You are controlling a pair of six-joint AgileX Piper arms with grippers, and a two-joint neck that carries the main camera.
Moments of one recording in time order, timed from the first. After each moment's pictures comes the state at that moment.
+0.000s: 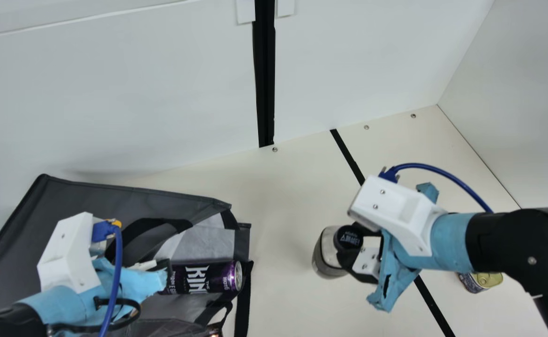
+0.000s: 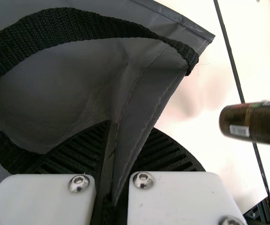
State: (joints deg) left arm -29.9 80.7 -67.8 -20.9 44.6 -11.4; right arm -3.7 61.6 -66.6 21.1 69.9 -49.4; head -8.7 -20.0
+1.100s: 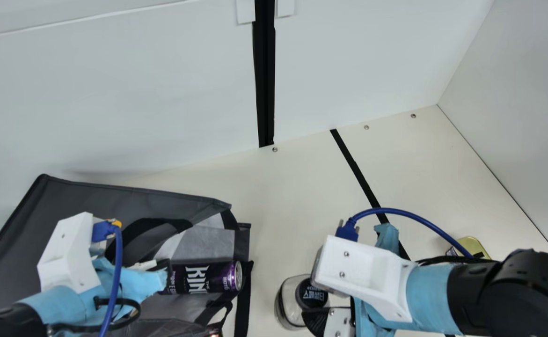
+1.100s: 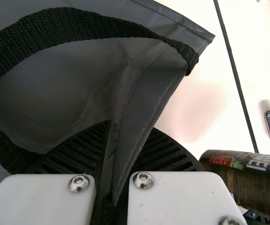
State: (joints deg) left arm -29.9 80.7 -67.8 -20.9 44.6 -11.4; right arm 15.8 55.7 -65.1 20.5 69.9 -40.0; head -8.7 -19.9
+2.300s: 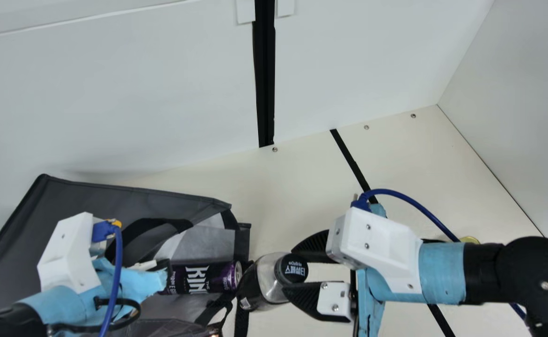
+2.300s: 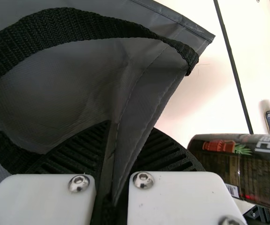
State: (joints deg) left arm -29.9 80.7 -67.8 -20.9 44.6 -11.4; right arm -5.9 58.2 -58.2 51.3 69.6 -70.3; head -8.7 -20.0
